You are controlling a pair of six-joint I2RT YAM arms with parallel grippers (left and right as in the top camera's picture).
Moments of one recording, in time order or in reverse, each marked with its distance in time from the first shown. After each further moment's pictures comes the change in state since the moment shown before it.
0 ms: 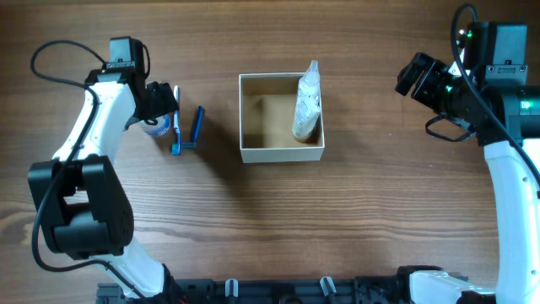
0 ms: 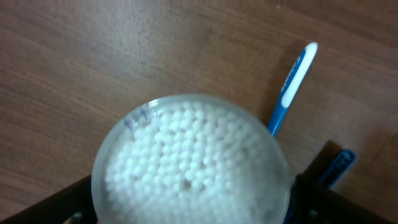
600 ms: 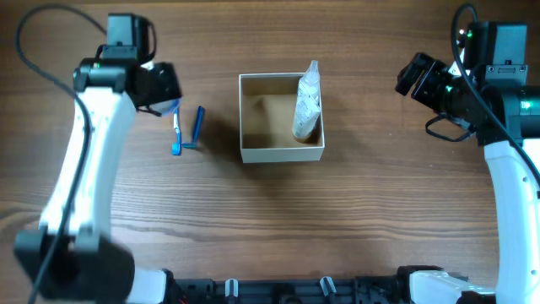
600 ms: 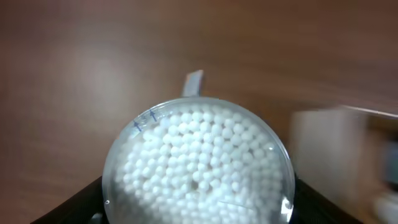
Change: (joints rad) left arm -0.150 -0.255 0.154 -0.194 0.009 0.045; right arm 0.000 0.000 0.000 0.000 0.000 0.000
